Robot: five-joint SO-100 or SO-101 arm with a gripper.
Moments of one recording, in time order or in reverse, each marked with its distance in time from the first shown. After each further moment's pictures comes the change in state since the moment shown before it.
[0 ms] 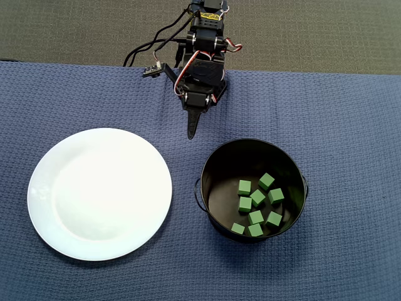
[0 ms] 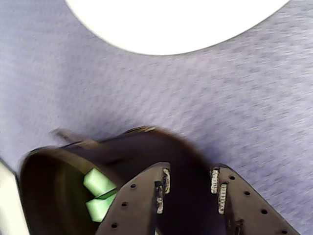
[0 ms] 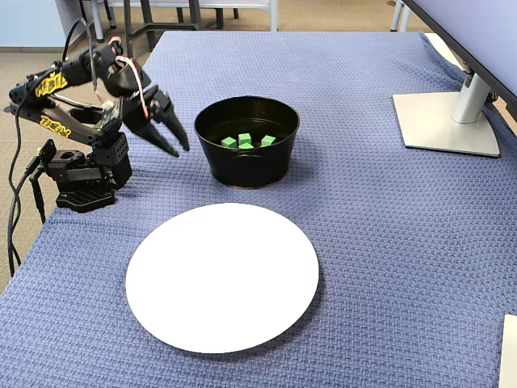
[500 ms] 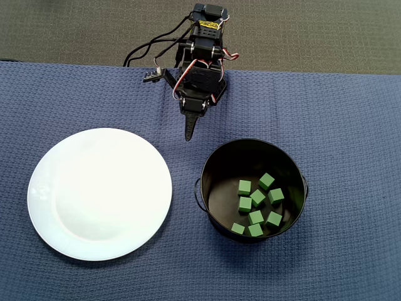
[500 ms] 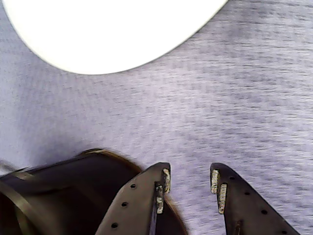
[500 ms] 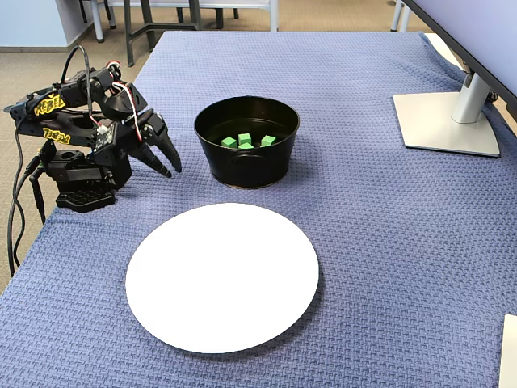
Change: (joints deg) arm 1.8 14.0 15.6 0.6 0.9
